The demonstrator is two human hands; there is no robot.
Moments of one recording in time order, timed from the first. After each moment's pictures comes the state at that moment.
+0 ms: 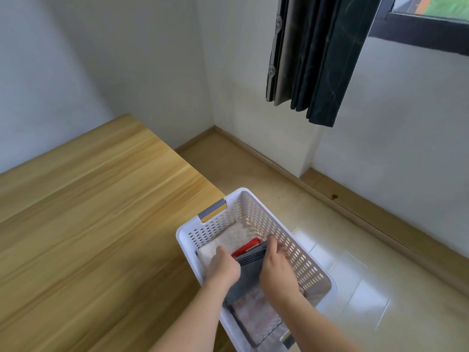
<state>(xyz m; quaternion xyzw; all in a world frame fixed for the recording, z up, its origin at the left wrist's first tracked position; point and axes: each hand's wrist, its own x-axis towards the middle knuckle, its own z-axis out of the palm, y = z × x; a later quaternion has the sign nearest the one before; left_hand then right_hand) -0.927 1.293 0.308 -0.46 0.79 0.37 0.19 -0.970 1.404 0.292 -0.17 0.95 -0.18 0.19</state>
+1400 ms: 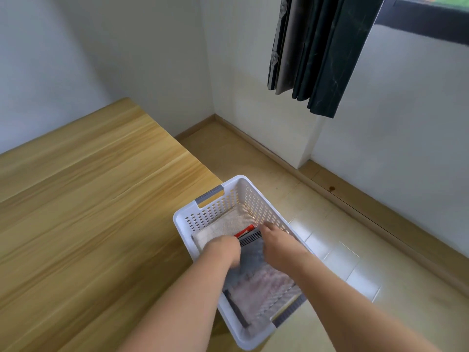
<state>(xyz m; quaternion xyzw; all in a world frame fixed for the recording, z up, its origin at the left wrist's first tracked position) -0.945 1.291 0.320 -0.20 0.90 0.09 0.38 -1.009 1.422 0.323 -0.35 0.89 -0.08 0.28</state>
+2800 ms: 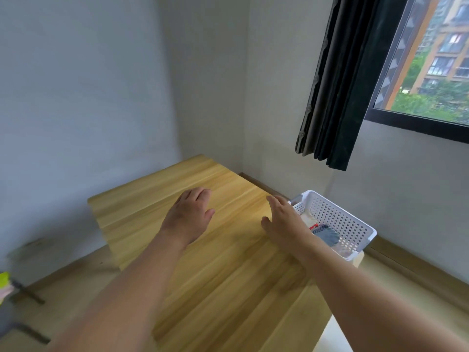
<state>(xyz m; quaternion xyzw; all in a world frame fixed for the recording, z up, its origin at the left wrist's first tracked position) -0.500 1.057 0.546 -0.14 0.97 0.05 -0.17 -0.601 1.265 0.559 -0.32 0.91 -0.25 0.04</state>
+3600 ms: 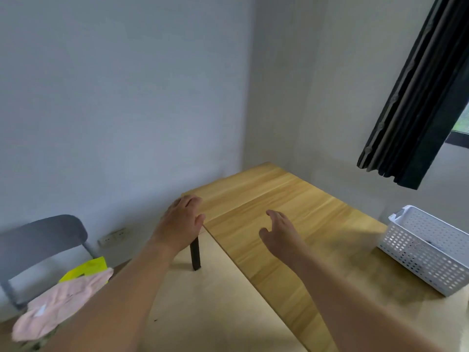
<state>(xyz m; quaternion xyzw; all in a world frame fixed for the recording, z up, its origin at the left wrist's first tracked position) -0.187 0.697 0.536 -0.21 0.96 0.10 -0.18 -0.311 0.908 0.546 -0.30 0.90 -0.30 0.10</state>
